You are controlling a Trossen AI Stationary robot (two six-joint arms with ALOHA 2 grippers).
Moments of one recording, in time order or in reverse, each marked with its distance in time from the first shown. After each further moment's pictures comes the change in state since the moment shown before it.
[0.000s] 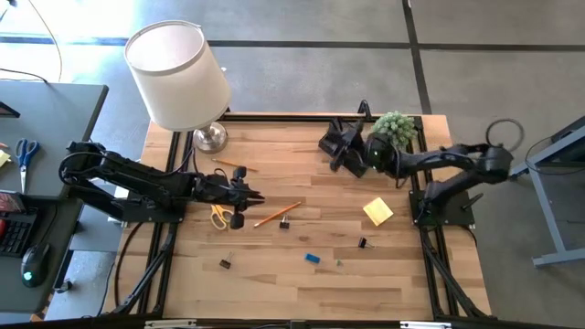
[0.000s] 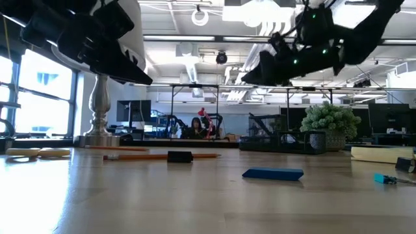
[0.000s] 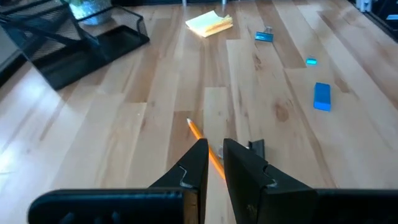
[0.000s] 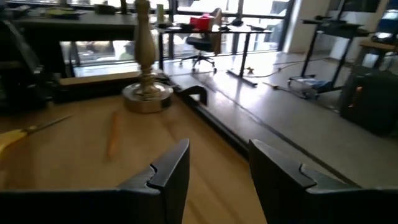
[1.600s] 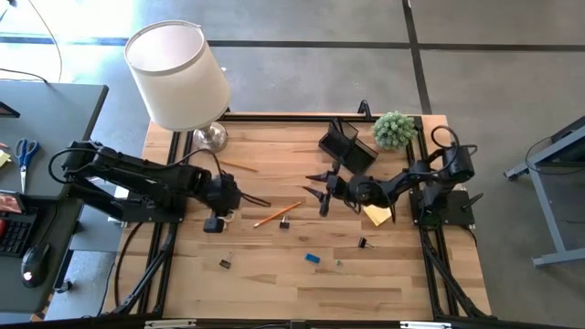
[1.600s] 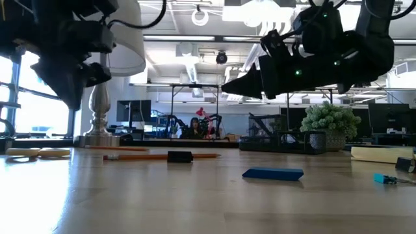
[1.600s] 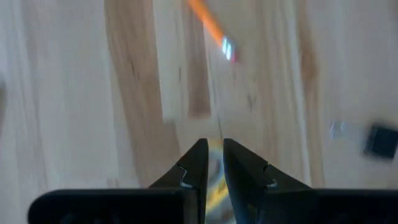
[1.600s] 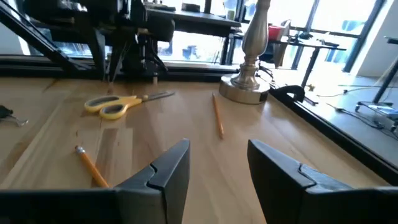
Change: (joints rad) left arm -0.014 0.023 0.283 -1.006 0.164 -0.022; right arm 0.369 0.363 0.000 0.384 0.107 -0.046
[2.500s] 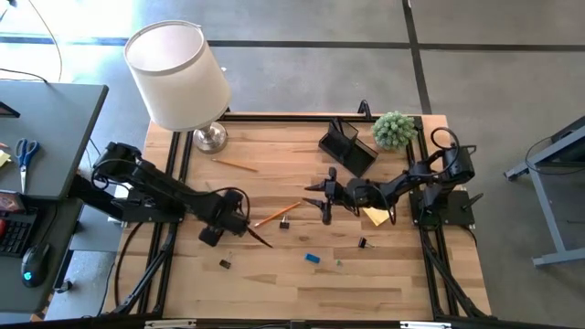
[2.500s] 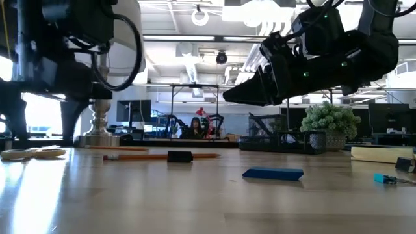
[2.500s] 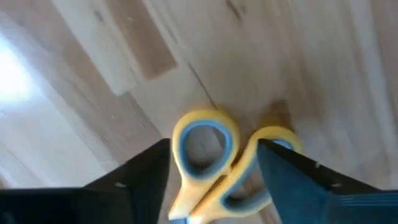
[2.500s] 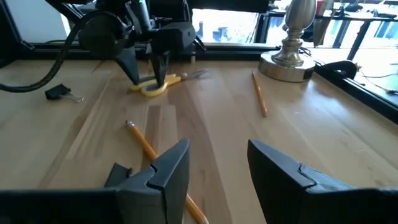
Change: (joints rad) left arm -0.227 0.386 0.094 -0.123 -0.168 0.173; right arm 0.033 0.000 0.000 -0.094 -0.087 0.078
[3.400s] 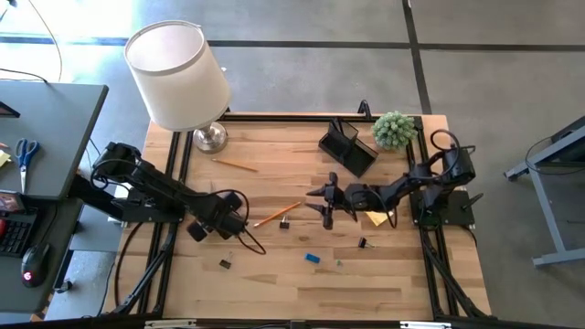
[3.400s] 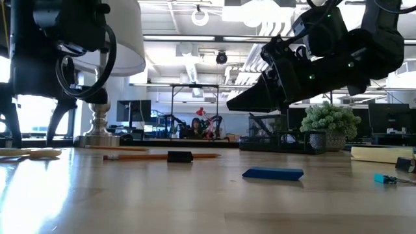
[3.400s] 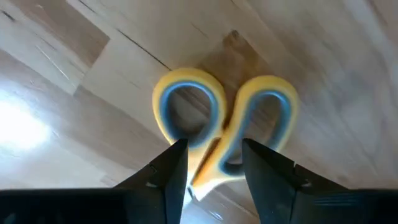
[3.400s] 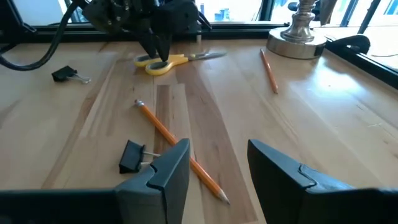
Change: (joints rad) left arm -0.001 -0.003 -0.034 -0.024 -0.013 0.312; right arm 0.053 0.000 0.000 -0.080 0.041 0.056
